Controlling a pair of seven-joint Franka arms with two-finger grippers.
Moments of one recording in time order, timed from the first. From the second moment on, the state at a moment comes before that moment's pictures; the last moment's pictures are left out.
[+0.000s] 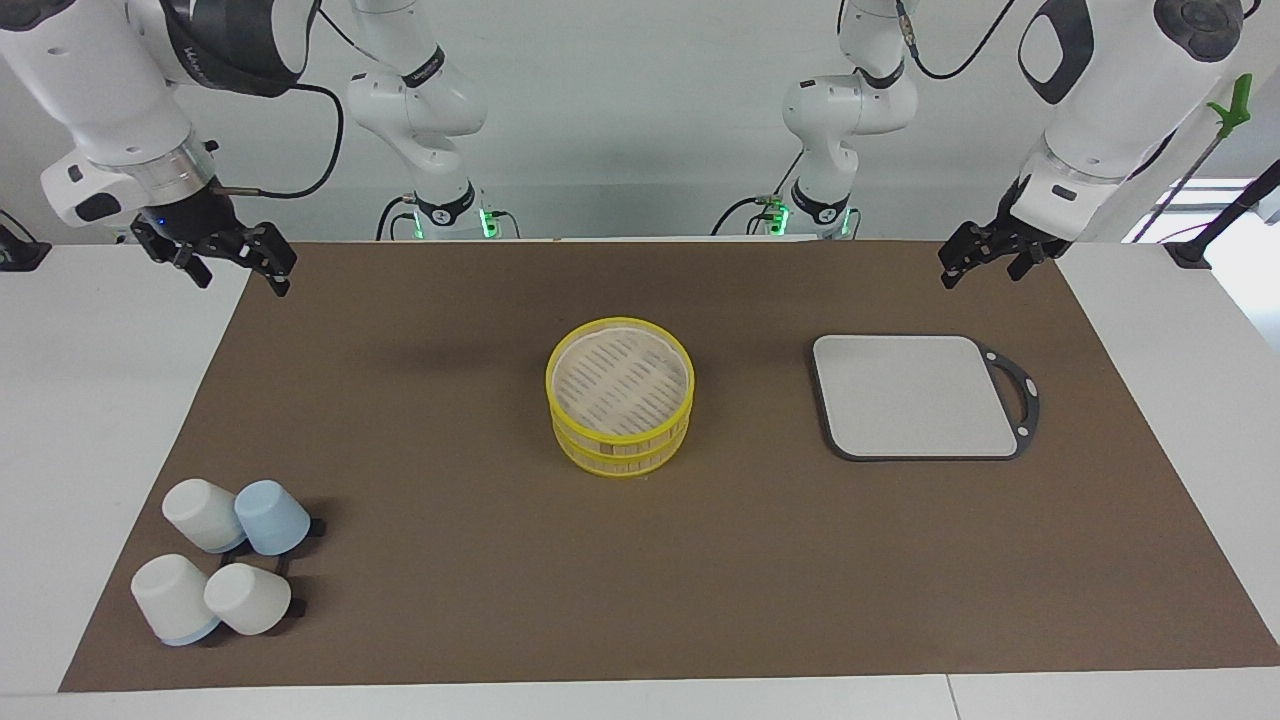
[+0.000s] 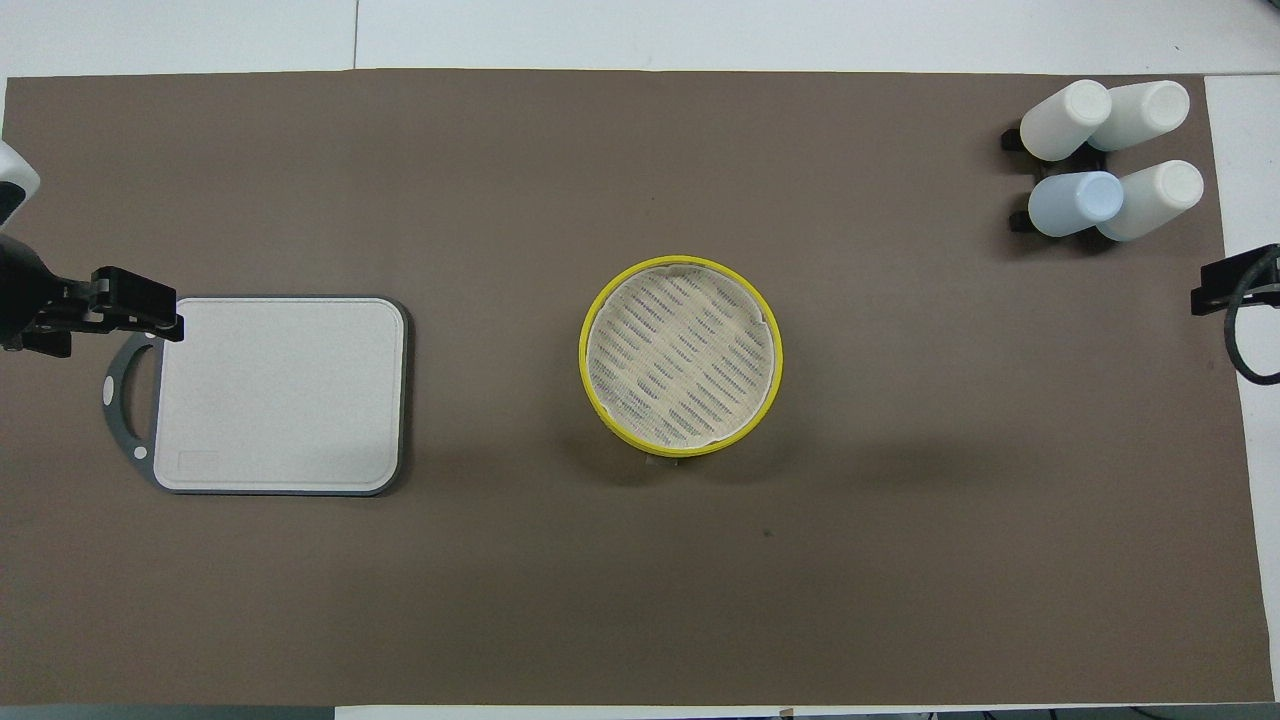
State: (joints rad) left arm -0.01 0.00 -0.05 -1.62 -0.01 1.54 -0.11; right arm -0.11 0.01 -0.02 -1.60 -0.06 1.58 0.00
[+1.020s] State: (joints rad) left arm -0.01 0.00 -0.05 -1.62 -0.01 1.54 -0.11; right arm -0.11 0.01 0.00 -1.60 -0.04 1.55 0.00
